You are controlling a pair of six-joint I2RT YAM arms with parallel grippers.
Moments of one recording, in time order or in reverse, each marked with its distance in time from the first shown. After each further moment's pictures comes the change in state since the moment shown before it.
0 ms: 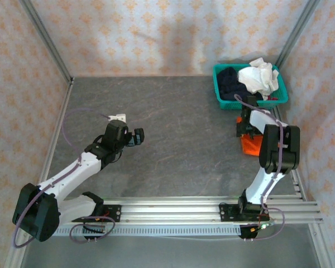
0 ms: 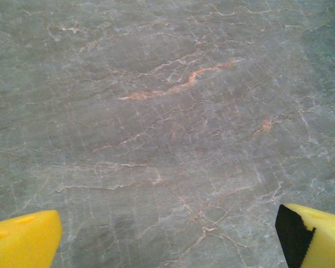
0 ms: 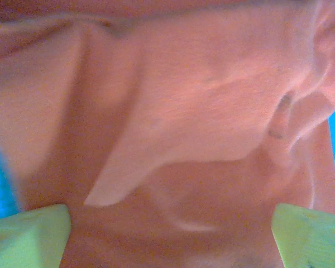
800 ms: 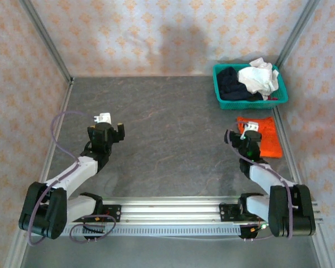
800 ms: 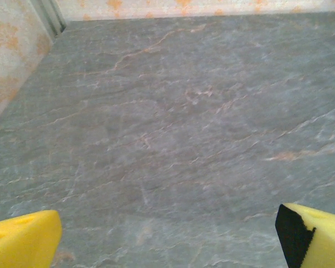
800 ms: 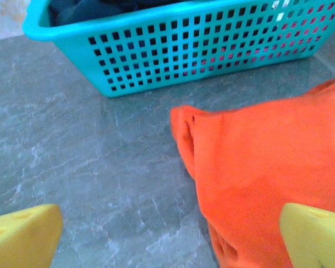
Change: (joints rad) left arm 0.246 0.047 -0.243 0.473 -0.188 0.341; right arm 0.070 -0.535 -0.859 1.193 -0.233 0.146
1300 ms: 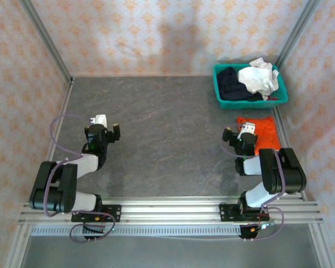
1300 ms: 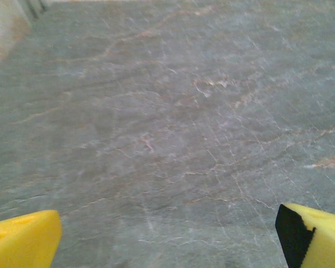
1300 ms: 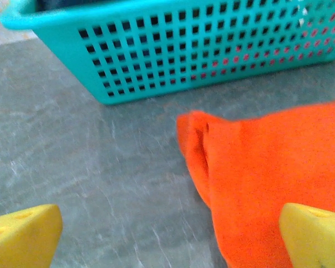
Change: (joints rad) left arm 0.130 0.301 0.006 0.314 0.192 0.034; right arm 0.001 0.336 0.016 0.374 -0.016 -0.014
